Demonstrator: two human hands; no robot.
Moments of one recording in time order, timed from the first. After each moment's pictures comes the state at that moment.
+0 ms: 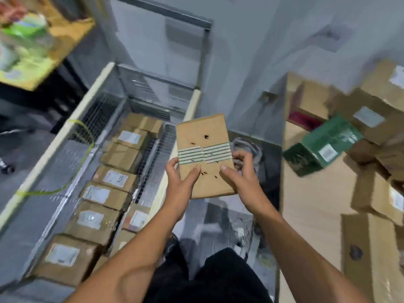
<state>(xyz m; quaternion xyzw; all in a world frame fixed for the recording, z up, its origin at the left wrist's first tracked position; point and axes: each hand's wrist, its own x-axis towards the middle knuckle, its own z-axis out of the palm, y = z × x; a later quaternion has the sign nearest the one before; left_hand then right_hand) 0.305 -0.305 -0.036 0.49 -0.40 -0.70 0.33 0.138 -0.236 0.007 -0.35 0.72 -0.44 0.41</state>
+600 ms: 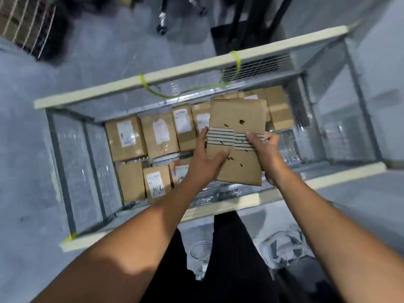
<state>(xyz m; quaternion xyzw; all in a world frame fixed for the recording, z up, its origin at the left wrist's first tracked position) 0.443 -0.456 -0.154 0.73 -0.14 -0.50 0.44 0.310 -0.590 -0.156 -0.45 0.61 -0.04 0.65</state>
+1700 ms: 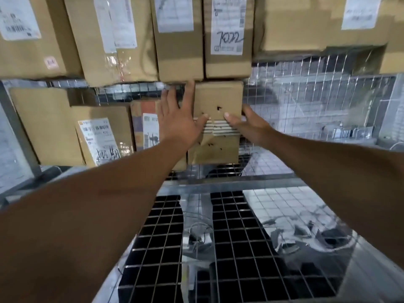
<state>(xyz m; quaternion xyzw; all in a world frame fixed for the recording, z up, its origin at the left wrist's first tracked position) 0.459 -0.416 -0.590 0.89 -0.25 -0.39 0.05 0.315 -0.576 -0.594 -0.60 0.43 0.31 0.60</state>
